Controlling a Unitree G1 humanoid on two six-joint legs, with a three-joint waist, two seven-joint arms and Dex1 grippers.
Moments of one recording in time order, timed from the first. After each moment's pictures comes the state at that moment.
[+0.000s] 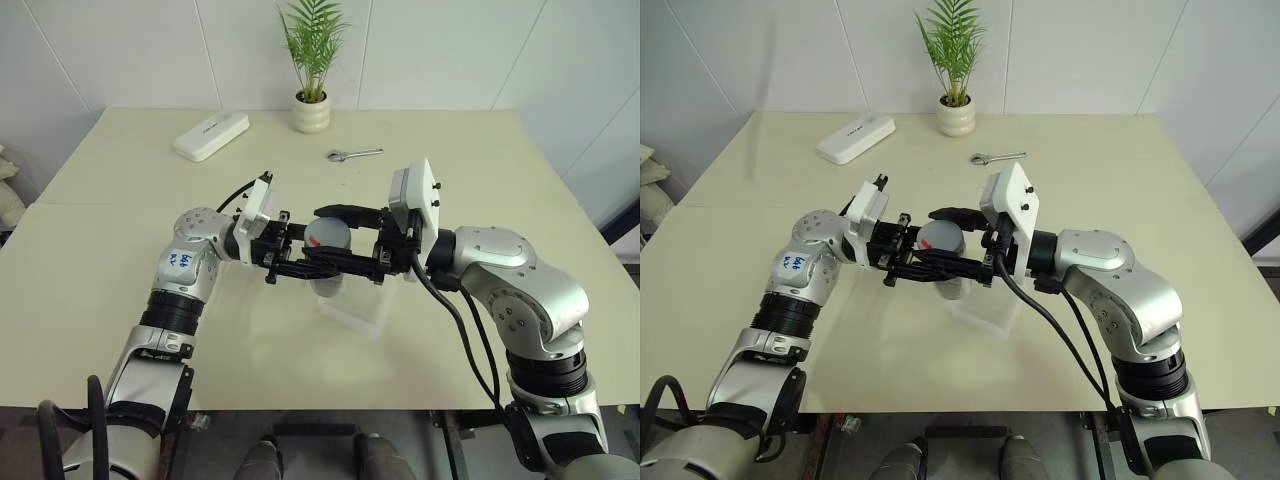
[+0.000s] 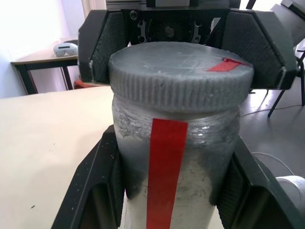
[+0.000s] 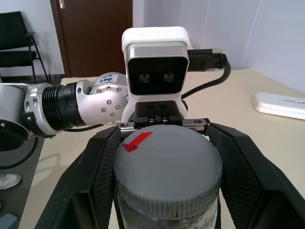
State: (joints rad) left arm -0.92 0.40 -0.09 0.46 -0.46 0.11 -1.49; right arm -0.72 -0.43 0.07 -0.42 0.57 0.74 0.84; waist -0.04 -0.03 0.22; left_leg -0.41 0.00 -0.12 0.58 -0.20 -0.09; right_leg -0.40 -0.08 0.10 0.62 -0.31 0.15
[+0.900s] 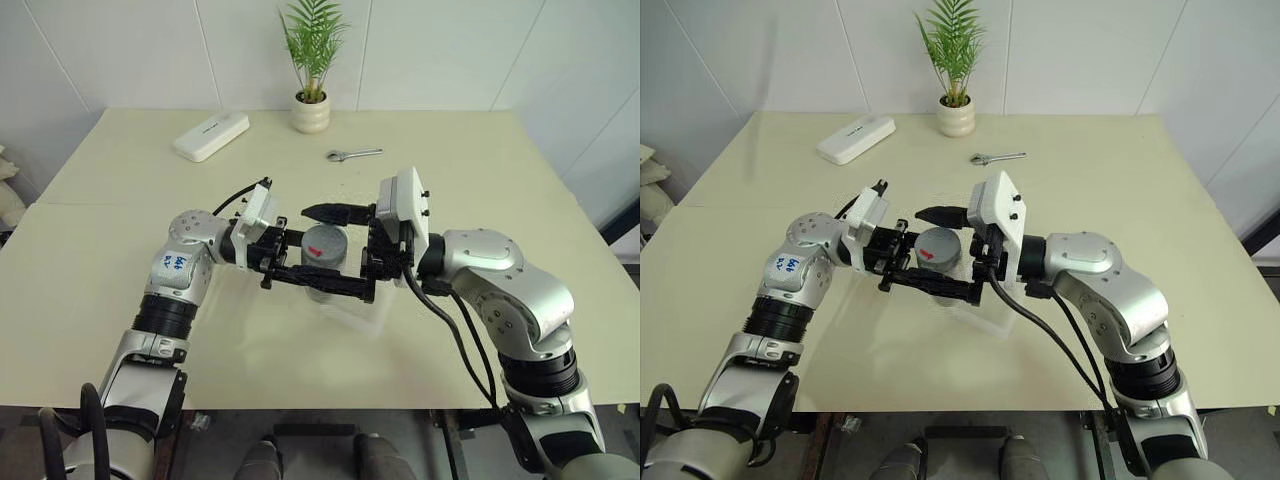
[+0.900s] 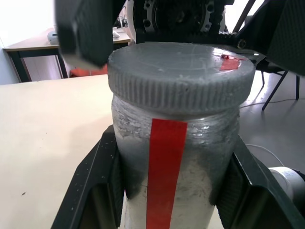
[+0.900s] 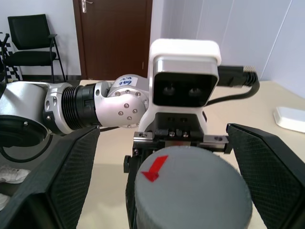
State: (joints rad) left arm -0.88 0.44 -0.09 0.36 -0.46 0.19 -1.50; right arm -0.73 -0.42 0.11 -0.43 0.58 0.68 0.85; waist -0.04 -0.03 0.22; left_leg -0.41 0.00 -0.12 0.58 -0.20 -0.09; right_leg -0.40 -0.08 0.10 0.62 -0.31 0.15
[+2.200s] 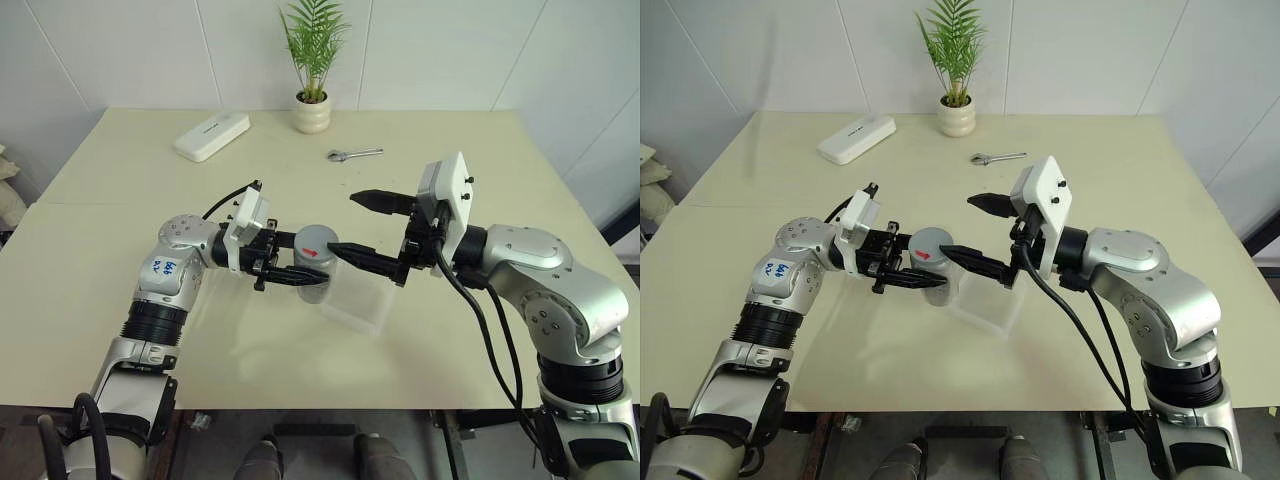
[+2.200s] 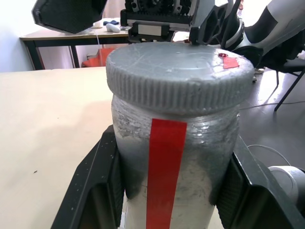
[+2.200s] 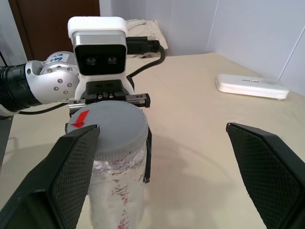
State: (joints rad) left arm -0.84 0.48 -0.08 0.32 -0.46 0.21 -1.45; right arm -0.67 -0.57 -0.02 -0.49 0.65 0.80 0.71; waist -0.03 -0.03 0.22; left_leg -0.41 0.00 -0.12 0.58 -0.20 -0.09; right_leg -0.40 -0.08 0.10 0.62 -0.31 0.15
